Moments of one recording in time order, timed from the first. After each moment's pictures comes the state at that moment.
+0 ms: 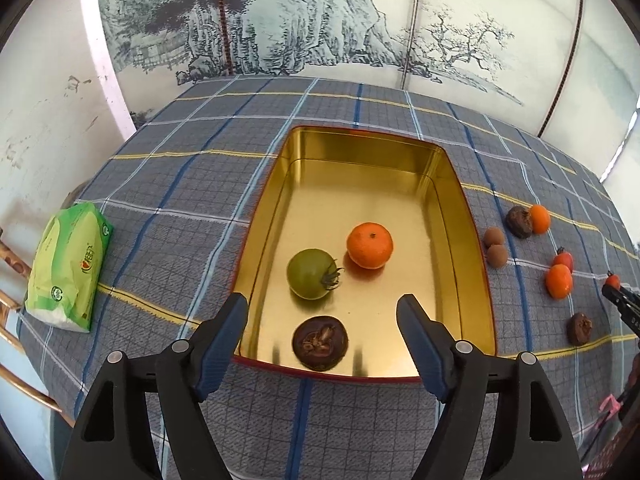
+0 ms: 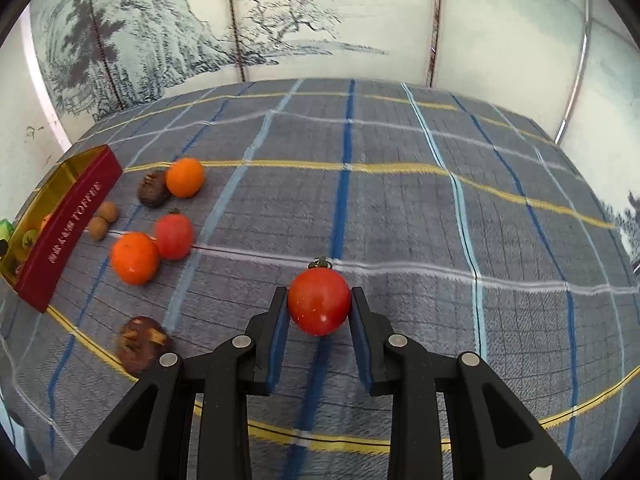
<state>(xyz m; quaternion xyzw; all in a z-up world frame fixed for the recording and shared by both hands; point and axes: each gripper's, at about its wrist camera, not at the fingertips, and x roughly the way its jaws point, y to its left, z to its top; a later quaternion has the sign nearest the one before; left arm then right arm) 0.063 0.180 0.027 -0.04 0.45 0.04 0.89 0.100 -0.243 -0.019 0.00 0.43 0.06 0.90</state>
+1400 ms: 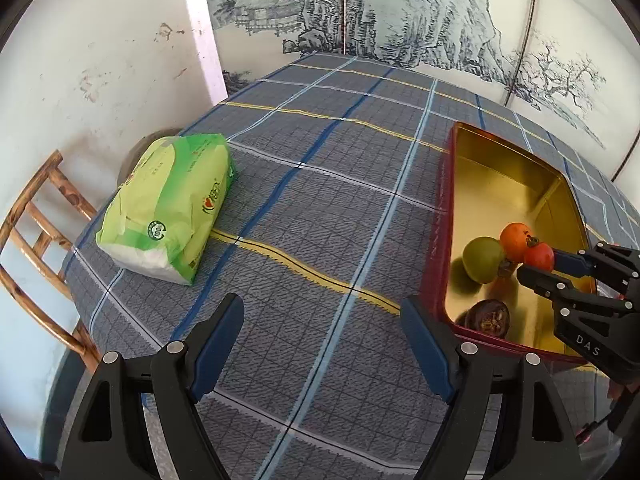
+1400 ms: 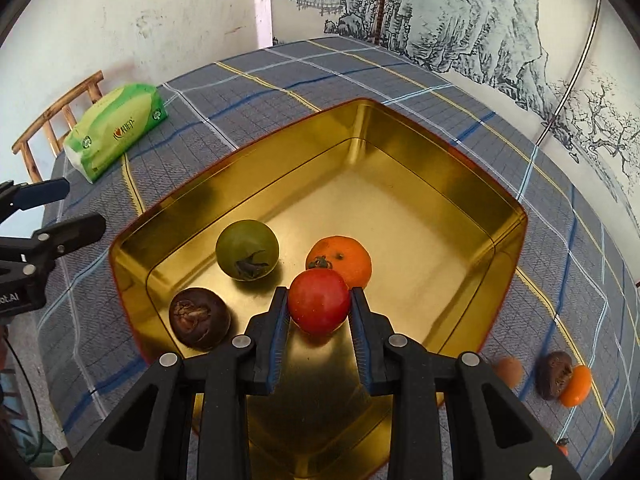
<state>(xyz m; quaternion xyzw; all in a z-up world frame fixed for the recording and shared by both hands) 0.022 0.280 0.008 -0.09 0.46 0.18 0.87 0.136 0.108 -0.017 -0.22 0.44 0.33 0.81</state>
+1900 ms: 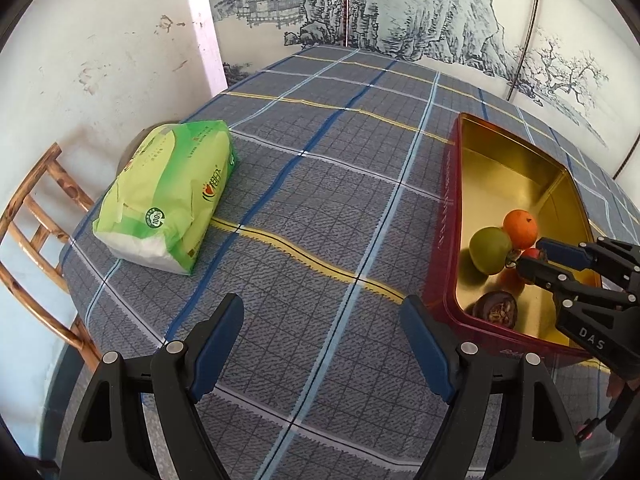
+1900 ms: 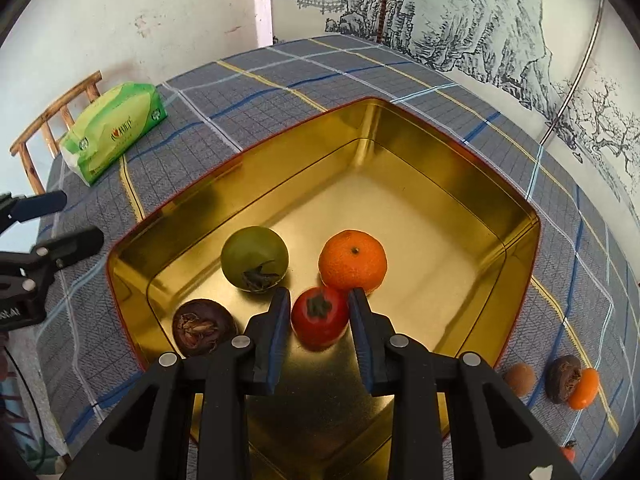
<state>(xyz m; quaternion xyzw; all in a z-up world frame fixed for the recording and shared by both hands) 0.019 0.282 0.000 -0.10 0.47 0.18 0.86 0.135 0.114 -0.018 -0.20 0.44 0.34 0.81</state>
